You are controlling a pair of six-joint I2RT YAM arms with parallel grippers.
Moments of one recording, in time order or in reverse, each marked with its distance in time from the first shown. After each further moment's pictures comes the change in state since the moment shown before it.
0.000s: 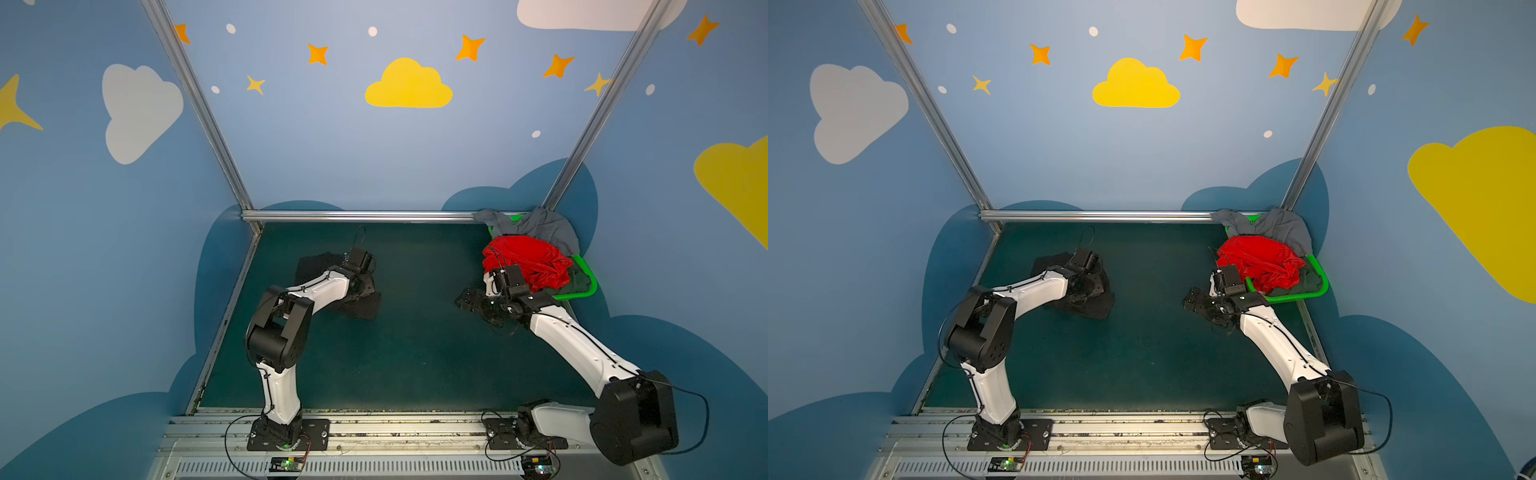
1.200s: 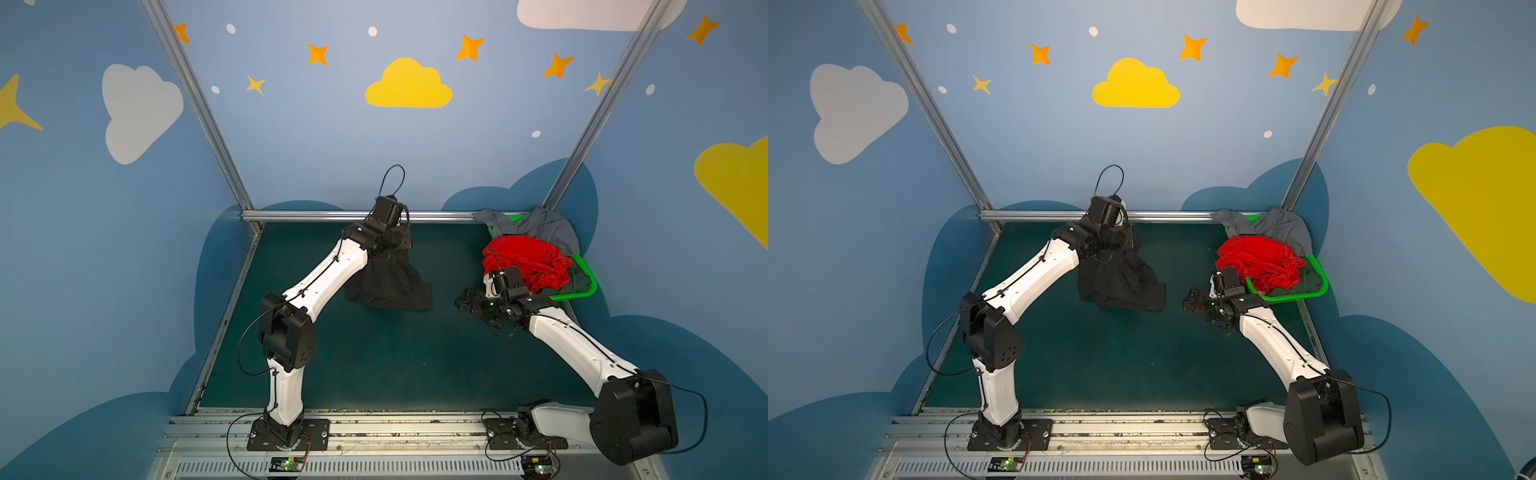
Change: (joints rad) left arm -0.129 0.041 0.735 -0.253 0.111 0.157; right arm 0.001 0.000 -0.029 0.039 0.001 0.005
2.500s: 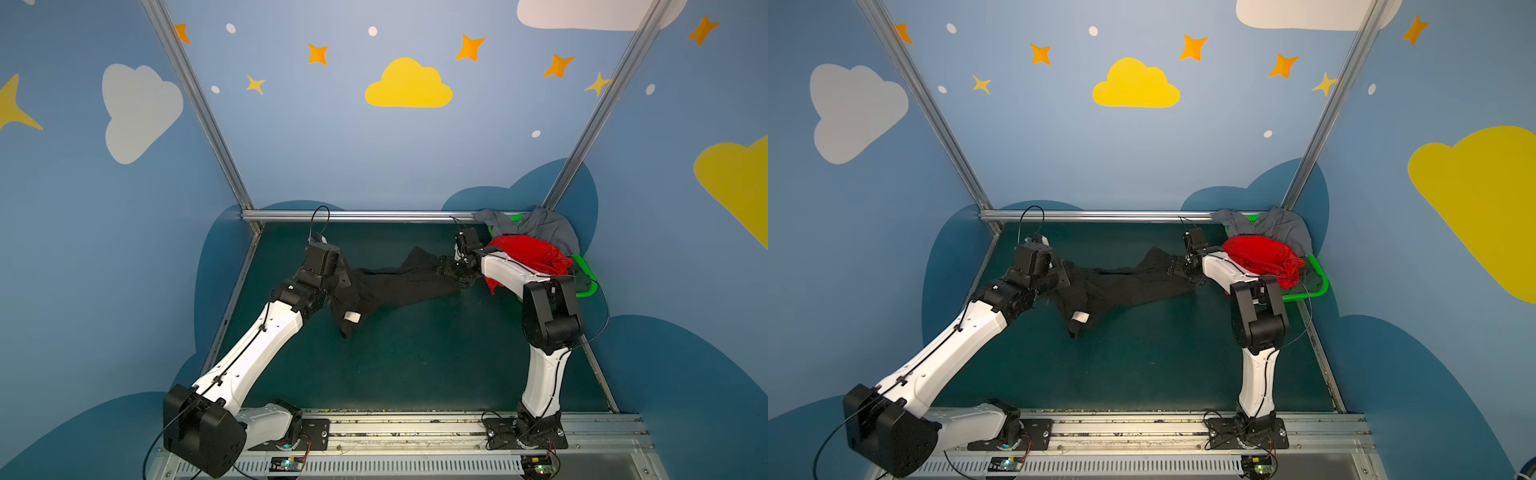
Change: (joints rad) left arm 0.175 -0.695 -0.895 0.127 -0.233 -0.083; right arm 0.026 0.767 0.658 0.005 0.147 -0.121
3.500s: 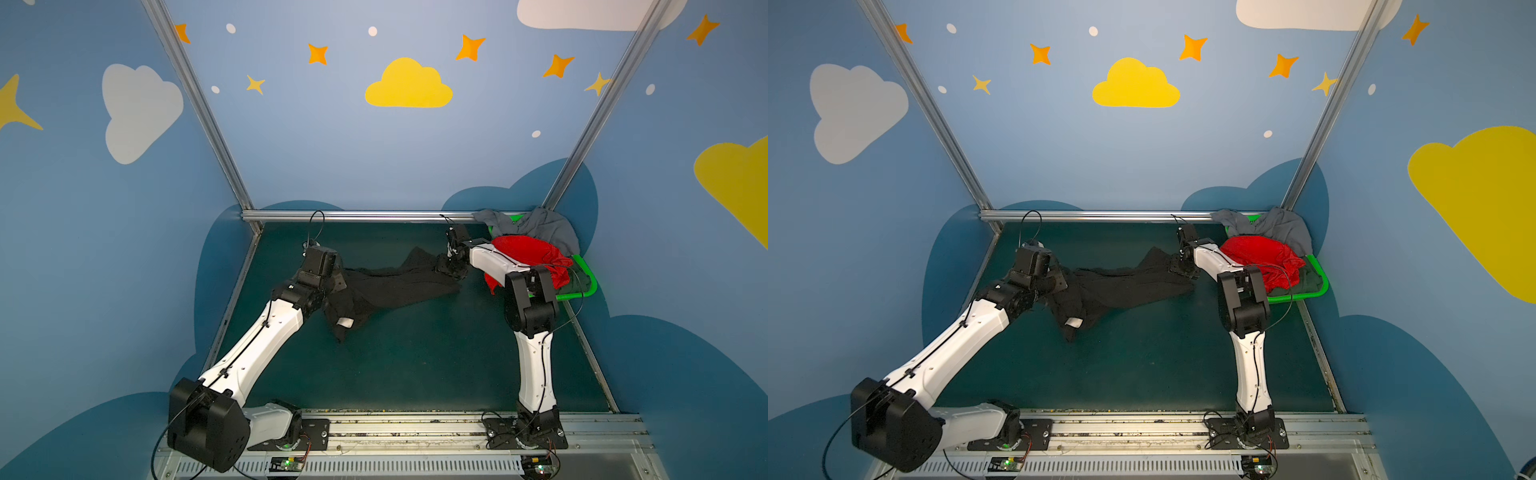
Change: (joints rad) left arm 0.042 0.025 -0.038 0.003 0.010 -0.037; right arm 0.006 0.204 0.253 -0.105 0.028 -0.057
